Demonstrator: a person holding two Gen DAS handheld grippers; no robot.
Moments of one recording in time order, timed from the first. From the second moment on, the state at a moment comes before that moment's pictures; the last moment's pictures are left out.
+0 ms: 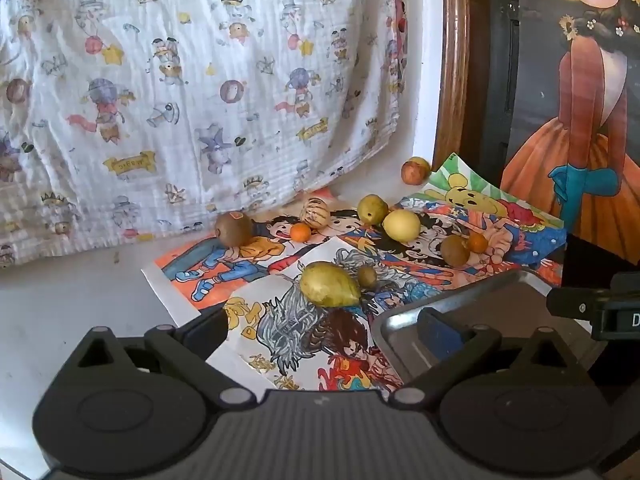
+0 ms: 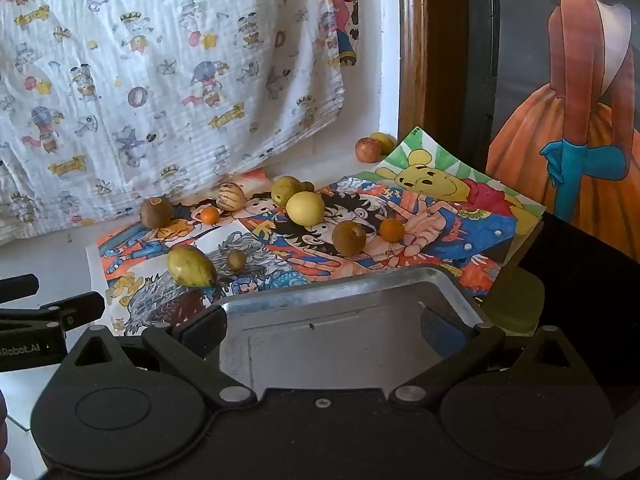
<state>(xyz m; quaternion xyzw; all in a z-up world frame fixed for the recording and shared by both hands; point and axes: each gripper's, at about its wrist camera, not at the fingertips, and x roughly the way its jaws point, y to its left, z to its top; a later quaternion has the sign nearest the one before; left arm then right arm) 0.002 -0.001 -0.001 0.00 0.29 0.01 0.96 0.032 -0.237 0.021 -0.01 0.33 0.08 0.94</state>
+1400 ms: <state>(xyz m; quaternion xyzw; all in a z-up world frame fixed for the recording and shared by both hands) 0.003 0.003 0.000 -0.01 0.28 0.02 0.96 0.032 -0.233 0.019 -0.01 0.33 0.08 0.94</state>
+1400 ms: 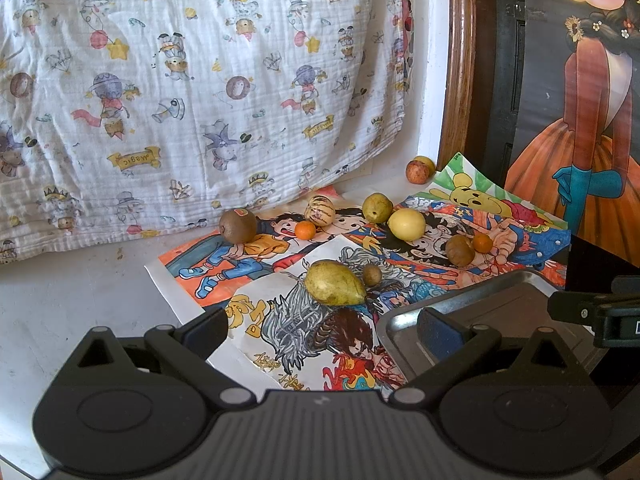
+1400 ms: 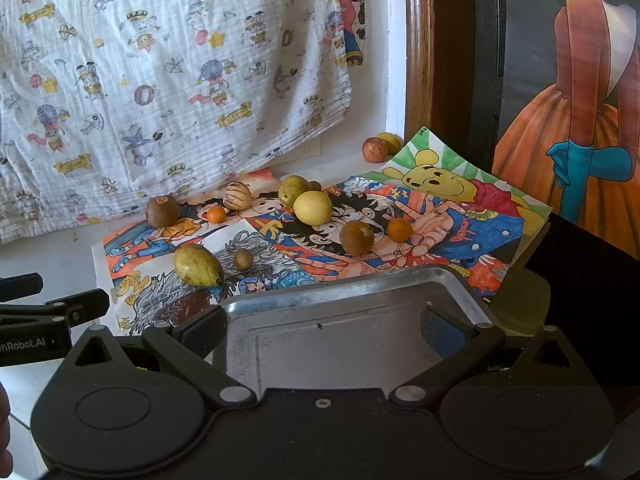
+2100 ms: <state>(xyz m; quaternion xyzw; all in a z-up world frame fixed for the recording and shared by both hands) 0.002 0.002 0.000 -0.01 0.28 0.02 0.96 0.032 -0.233 0.020 -0.01 0.33 0.08 0.94</state>
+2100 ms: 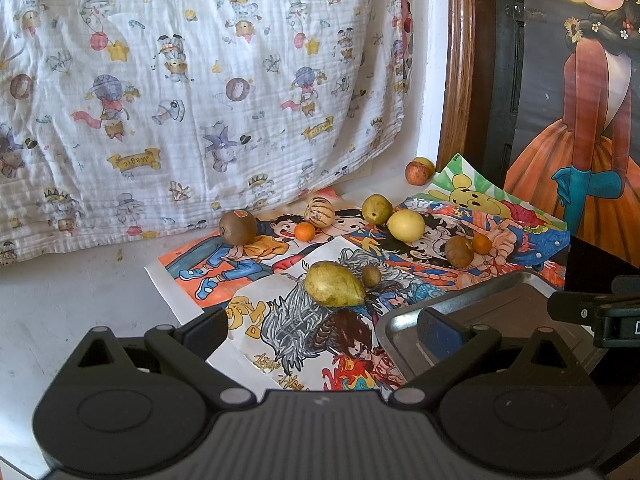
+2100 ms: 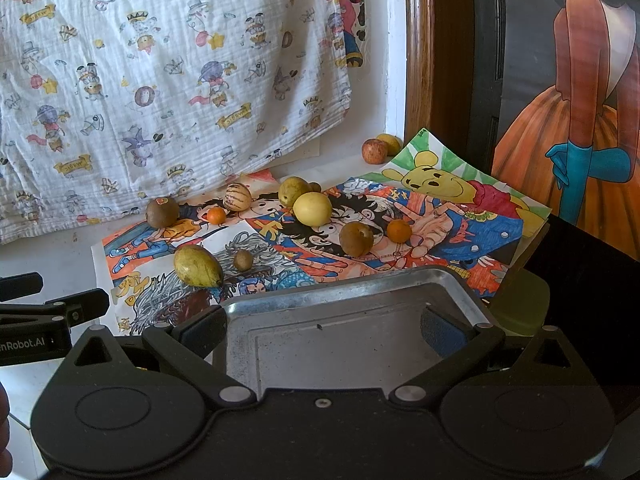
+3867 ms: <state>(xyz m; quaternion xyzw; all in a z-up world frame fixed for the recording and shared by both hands) 0.070 0.025 -0.037 -0.07 0.33 0.00 0.94 0.083 -0.233 0.007 0.00 0.34 0.09 0.94</state>
